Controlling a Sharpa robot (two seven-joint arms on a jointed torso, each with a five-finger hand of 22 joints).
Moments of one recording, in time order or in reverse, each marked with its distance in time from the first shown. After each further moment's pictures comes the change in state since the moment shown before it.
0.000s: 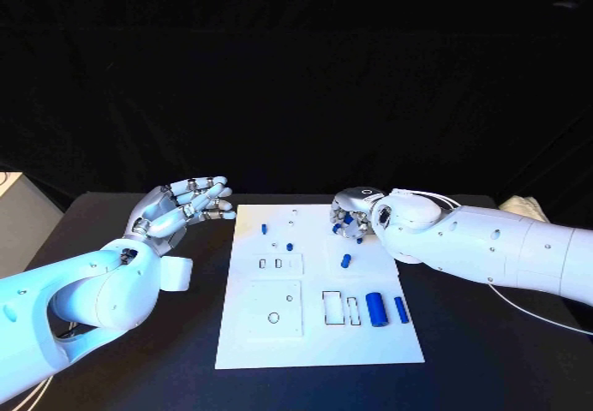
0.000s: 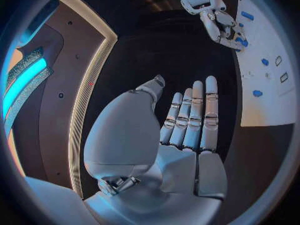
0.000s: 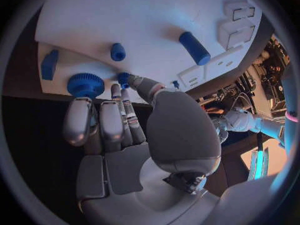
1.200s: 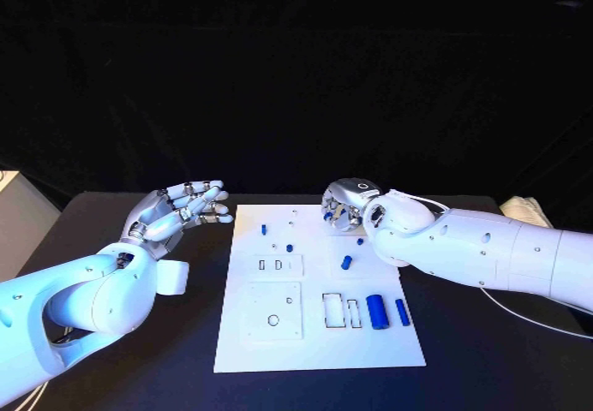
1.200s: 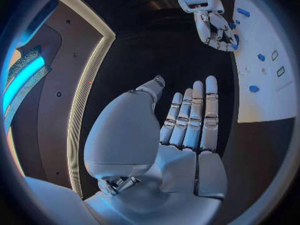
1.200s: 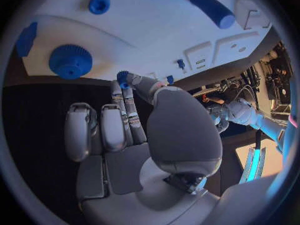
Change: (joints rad) left arm 0.000 0.000 0.000 -0.008 0.002 0.002 -0.004; left_hand -0.004 0.004 0.000 0.000 0.000 0.000 0.000 0.000 0.000 -0.004 0.004 0.000 0.000 -0.007 0.000 0.012 0.004 0.000 0.000 0.000 0.009 0.006; right arm -0.002 0.023 0.011 0.018 -0.010 -0.207 -0.055; right_hand 0.035 0.037 0.083 -0.031 -0.040 0.085 -0.032 0.101 0.113 0.128 -0.012 0.035 0.009 0.003 -0.025 0.073 0.058 -0.030 0.070 -0.027 0.088 0.152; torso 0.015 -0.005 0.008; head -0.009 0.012
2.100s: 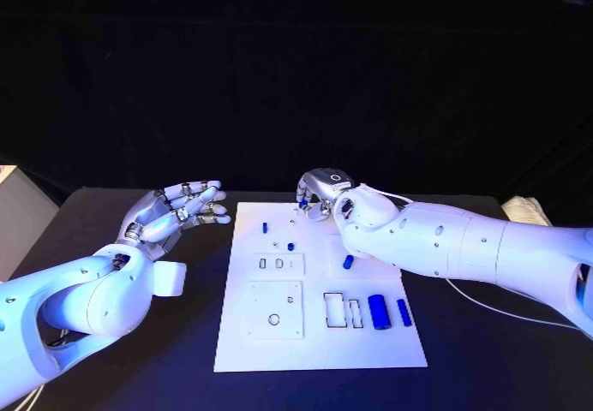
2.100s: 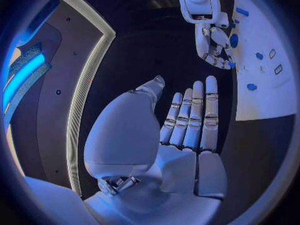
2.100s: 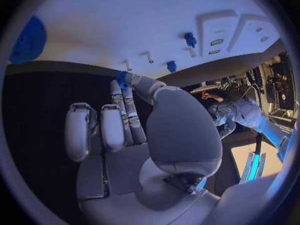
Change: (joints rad) left arm 0.005 0.008 0.001 0.001 0.000 0.008 -0.005; left_hand 0.000 0.000 0.000 0.000 0.000 0.000 0.000 0.000 0.000 0.000 0.000 0.000 0.000 -0.004 0.004 0.006 0.002 0.000 0.000 0.000 0.007 0.004; right arm 0.002 0.151 0.004 -0.133 -0.008 -0.076 -0.016; right_hand 0.007 -0.002 0.010 -0.011 0.000 -0.018 0.010 0.003 0.008 0.000 0.000 -0.019 0.000 0.000 0.000 0.004 0.002 0.000 0.000 0.000 0.000 -0.001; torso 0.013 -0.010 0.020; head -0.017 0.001
